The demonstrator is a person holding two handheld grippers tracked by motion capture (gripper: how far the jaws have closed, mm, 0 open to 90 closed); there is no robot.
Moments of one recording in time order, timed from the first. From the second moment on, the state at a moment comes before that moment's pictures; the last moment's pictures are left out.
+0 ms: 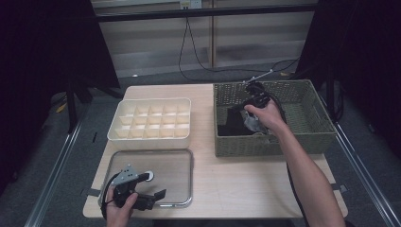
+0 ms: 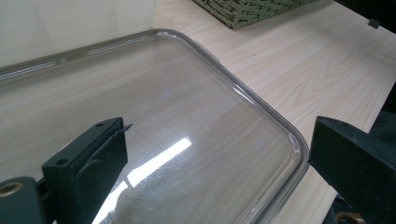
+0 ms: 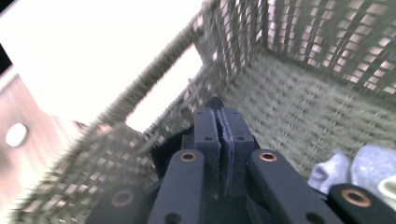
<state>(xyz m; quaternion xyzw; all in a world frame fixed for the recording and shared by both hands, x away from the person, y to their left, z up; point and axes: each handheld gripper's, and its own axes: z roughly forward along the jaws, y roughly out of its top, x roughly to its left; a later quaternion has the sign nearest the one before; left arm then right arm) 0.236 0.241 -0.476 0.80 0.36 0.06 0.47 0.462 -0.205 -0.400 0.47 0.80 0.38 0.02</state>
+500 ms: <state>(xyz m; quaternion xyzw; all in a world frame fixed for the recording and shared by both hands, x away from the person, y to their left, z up) 0.236 0.240 -0.476 0.81 0.36 0.06 0.47 0.449 -0.223 -0.366 0.45 0.75 0.47 0.03</state>
